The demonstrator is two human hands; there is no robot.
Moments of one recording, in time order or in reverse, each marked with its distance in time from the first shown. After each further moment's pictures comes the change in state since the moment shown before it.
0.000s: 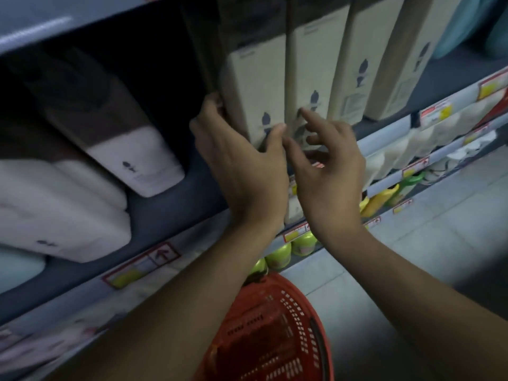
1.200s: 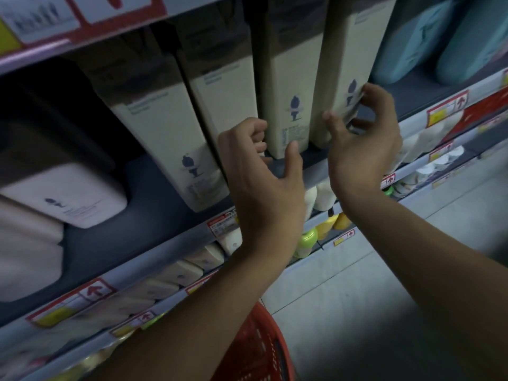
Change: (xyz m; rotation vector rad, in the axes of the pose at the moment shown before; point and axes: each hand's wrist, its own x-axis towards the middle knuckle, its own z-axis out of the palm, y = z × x) left_hand -0.040 0.059 0.080 -0.137 -0.128 0.002; right_hand 0.119 0.068 -0.070 -0.049 0.300 0.168
